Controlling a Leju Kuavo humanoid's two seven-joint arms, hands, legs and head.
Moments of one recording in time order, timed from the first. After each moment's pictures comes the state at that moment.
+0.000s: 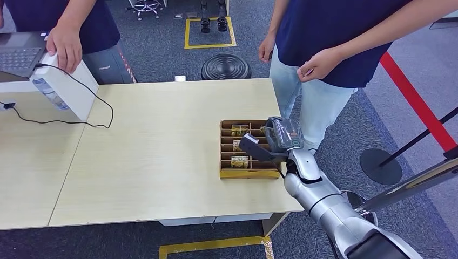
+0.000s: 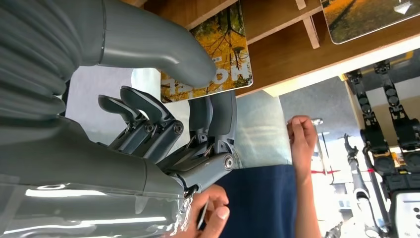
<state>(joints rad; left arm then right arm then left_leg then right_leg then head) -0.17 0.08 -1.05 -0.23 0.27 0.24 0.01 -0.64 -0.12 0.69 -0.56 0.83 -0.49 0.05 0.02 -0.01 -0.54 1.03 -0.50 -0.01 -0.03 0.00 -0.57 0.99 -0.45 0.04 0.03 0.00</state>
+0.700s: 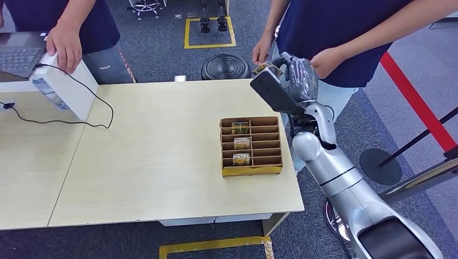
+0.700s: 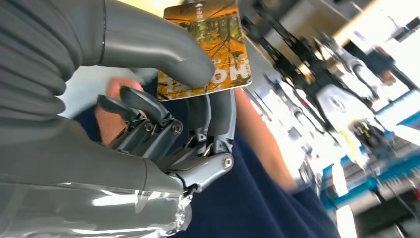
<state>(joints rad) -0.15 0.09 -1.03 -0.23 0.29 0.24 0.00 -0.75 -0.16 0.57 -1.02 0.56 -0.41 0.06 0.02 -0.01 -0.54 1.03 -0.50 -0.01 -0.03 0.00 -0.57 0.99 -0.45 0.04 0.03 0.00</state>
